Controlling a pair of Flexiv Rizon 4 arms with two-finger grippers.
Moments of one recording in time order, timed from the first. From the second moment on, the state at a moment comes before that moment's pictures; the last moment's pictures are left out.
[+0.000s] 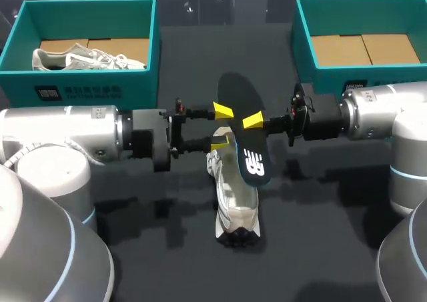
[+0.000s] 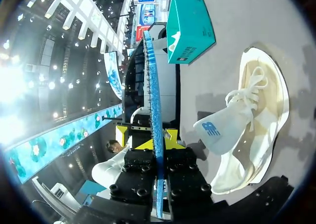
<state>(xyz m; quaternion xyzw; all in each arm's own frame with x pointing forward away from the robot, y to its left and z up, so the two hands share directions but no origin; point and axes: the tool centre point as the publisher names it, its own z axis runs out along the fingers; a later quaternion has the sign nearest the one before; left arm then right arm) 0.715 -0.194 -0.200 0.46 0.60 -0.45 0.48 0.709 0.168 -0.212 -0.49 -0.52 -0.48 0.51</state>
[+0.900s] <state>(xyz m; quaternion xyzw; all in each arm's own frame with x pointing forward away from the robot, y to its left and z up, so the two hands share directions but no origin) 0.743 -0.127 -0.158 0.54 0.64 -0.36 0.41 0.701 0.179 -0.227 -0.50 -0.51 -0.49 0.50</state>
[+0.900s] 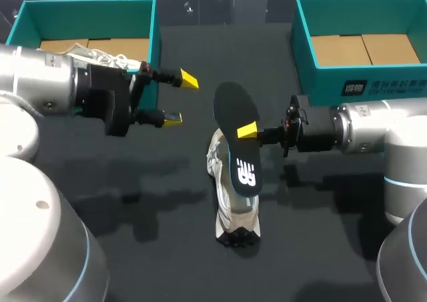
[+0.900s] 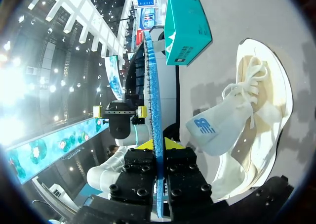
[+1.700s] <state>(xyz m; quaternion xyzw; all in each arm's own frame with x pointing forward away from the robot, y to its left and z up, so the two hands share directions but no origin) 0.772 -0.168 -0.120 0.61 0.70 -0.31 0.19 0.701 0.180 -0.227 -0.50 -0.51 -0.49 0.51</state>
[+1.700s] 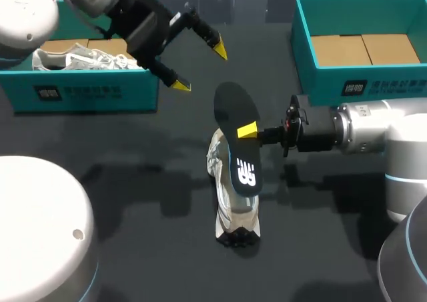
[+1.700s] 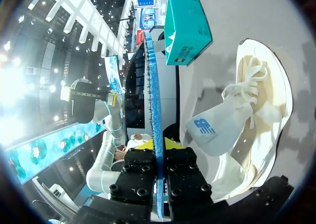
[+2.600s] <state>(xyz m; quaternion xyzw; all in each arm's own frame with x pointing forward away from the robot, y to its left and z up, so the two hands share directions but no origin) 0.761 -0.185 -0.126 0.65 0.75 -0.11 -0.05 0.702 0.180 -0.226 -0.50 -0.51 -0.49 0.50</state>
